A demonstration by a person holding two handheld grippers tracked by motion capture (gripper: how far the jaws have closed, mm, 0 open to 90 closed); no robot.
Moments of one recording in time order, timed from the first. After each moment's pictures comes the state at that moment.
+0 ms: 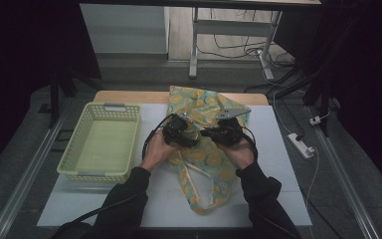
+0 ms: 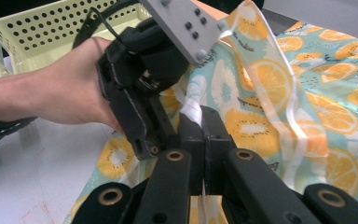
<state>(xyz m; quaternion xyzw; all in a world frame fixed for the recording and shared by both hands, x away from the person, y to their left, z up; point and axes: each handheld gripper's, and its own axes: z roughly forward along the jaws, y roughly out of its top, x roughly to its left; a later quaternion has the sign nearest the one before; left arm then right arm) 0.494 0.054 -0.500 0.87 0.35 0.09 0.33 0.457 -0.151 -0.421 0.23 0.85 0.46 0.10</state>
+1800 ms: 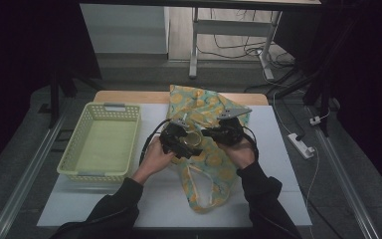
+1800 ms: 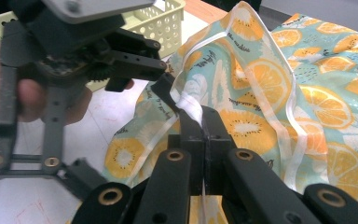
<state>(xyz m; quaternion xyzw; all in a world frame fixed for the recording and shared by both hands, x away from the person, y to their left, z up) 0.445 0.063 -0.476 0.85 0.30 0.02 0.43 0.460 -0.154 -0.423 0.23 0.85 0.46 0.10</state>
